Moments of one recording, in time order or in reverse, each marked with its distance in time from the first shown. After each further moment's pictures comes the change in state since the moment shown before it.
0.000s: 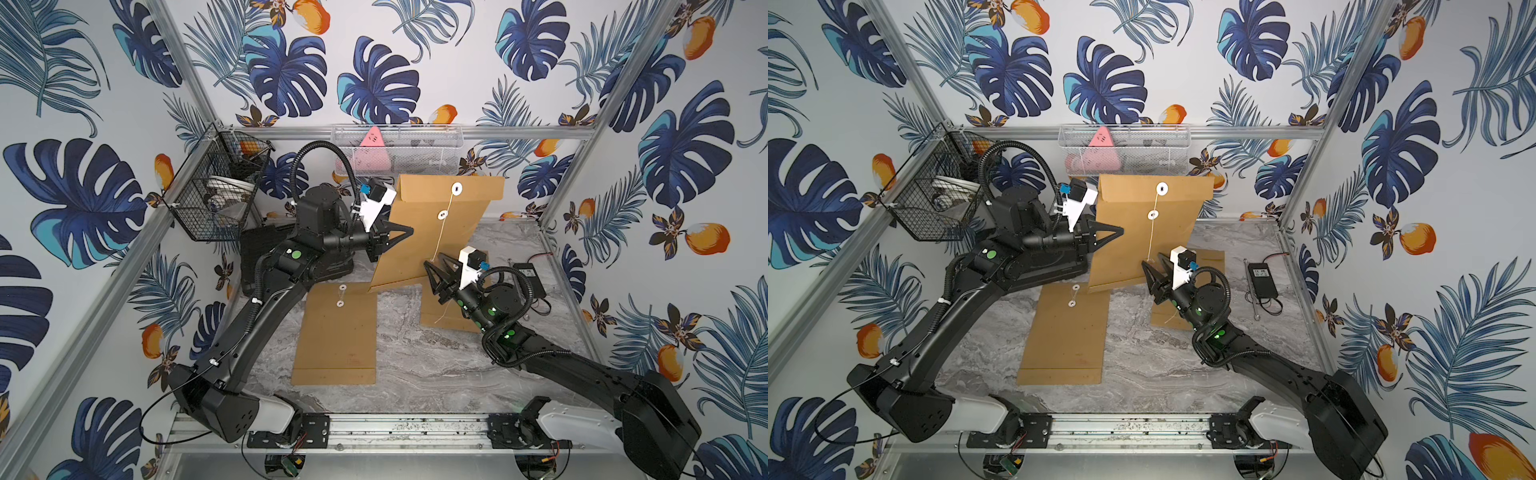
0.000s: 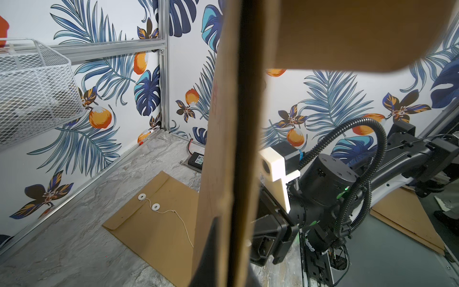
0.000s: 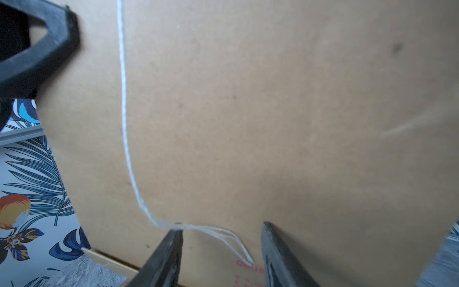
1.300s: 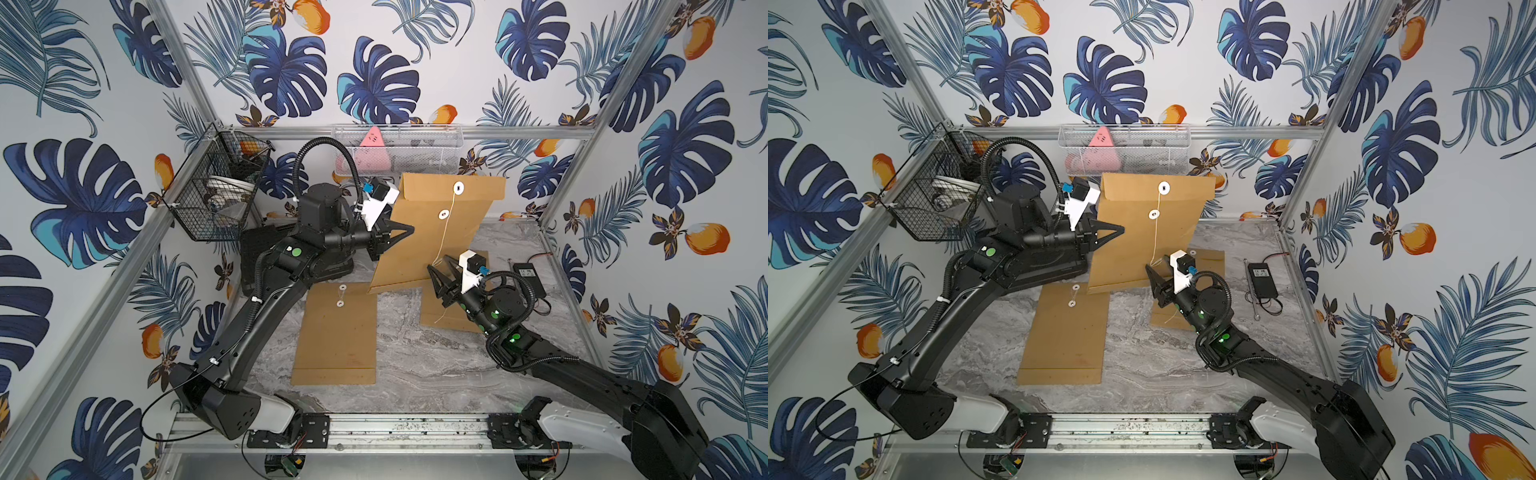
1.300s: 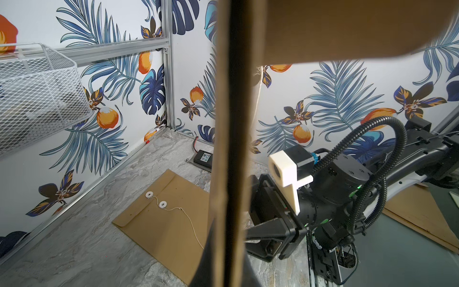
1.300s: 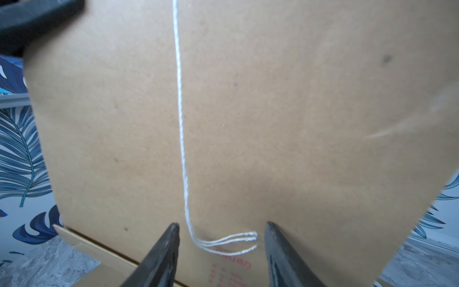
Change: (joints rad) left arm -0.007 0.016 0.046 -0.058 -0.031 0.046; right arm 0.005 -0.074 -0.022 -0.116 0.050 -0.134
